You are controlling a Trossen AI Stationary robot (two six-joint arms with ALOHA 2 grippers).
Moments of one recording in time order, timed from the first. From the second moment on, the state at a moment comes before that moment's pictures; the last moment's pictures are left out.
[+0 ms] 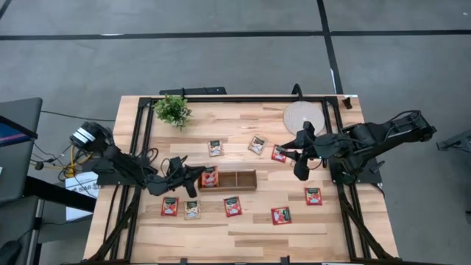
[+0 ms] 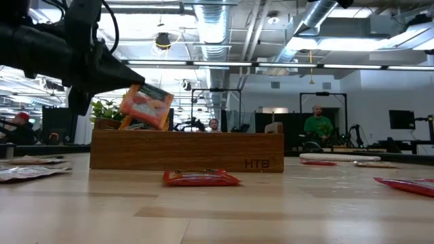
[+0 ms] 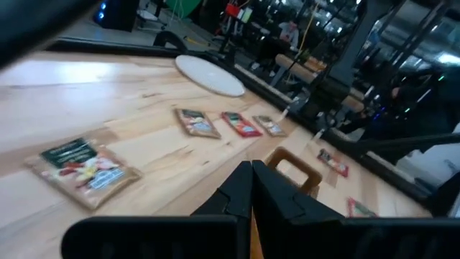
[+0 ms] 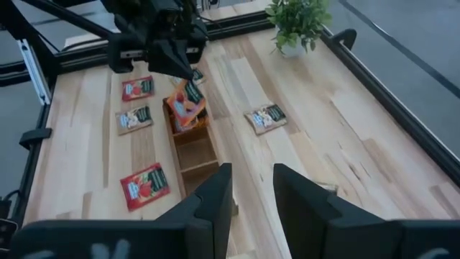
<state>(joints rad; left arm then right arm) -0.55 1.50 0.22 1.14 -1.01 -0.63 0.31 1.05 1.14 -0.75 0.42 0.34</state>
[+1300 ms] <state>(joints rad) -0.55 1.56 0.22 1.12 -1.08 -0.59 0.31 1.05 1.14 -0.75 0.39 0.36</state>
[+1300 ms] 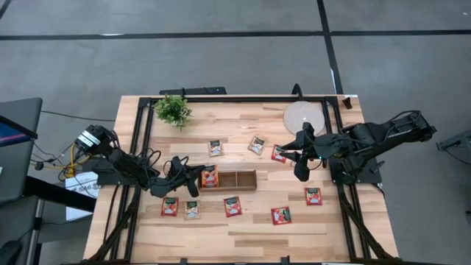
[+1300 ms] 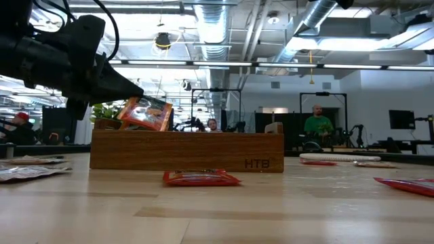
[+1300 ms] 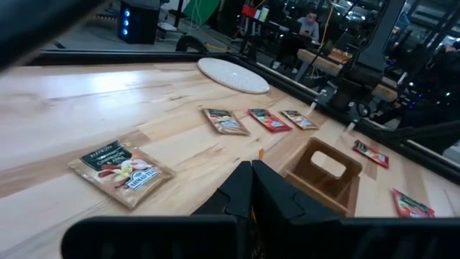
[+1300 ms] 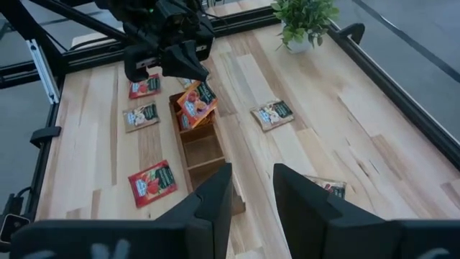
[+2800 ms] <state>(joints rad) -0.55 1.56 0.22 1.09 -1.10 -0.59 0.31 1.05 1.14 -0.72 0.39 0.36</state>
